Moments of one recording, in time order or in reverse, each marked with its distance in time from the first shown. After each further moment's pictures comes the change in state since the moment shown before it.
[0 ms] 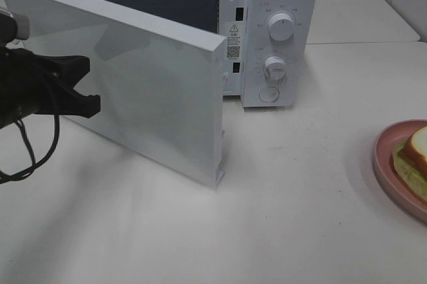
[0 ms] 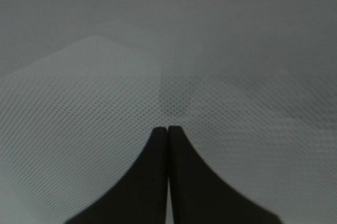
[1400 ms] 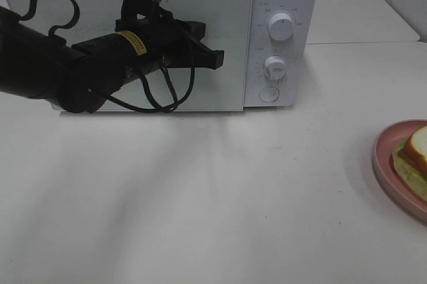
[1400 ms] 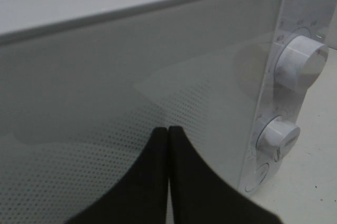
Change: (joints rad) left arm -0.221 0.395 -0.594 -0.104 0.157 0.000; right arm 0.000 0.000 0.000 0.000 0.000 0.000
